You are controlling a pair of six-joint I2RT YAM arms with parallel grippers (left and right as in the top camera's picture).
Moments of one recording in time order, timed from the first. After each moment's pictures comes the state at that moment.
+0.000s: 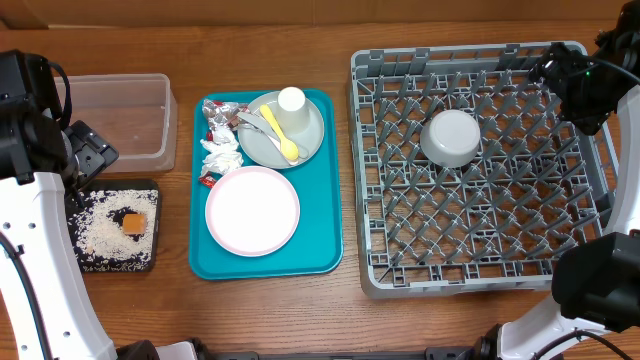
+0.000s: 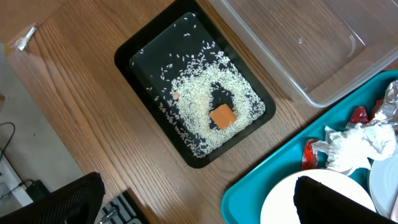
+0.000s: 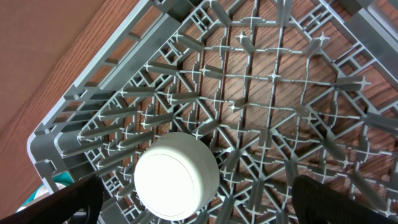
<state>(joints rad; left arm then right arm) 0.28 1.50 1.87 -1.62 -0.34 -0.59 -0.30 1.84 1.91 -1.19 -0.20 0.44</state>
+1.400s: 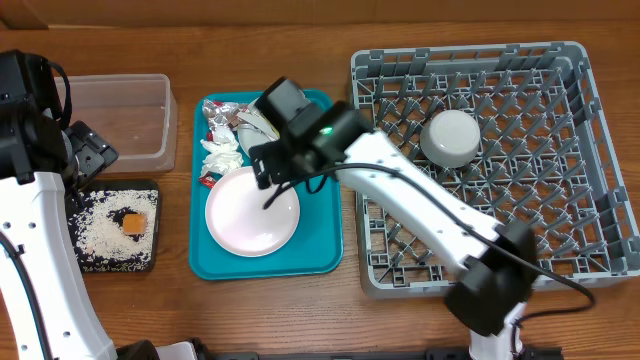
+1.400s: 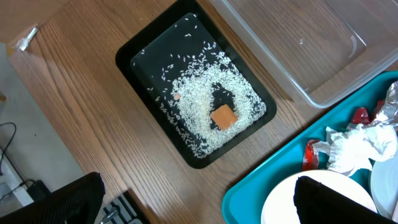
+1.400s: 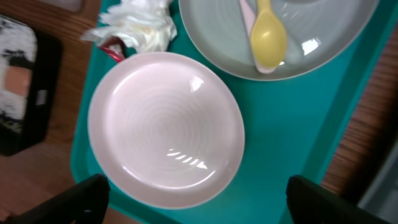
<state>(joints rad) 0.28 1.50 1.87 -1.62 -0.35 -0.59 0.80 2.02 1.91 -1.07 -0.06 0.50</state>
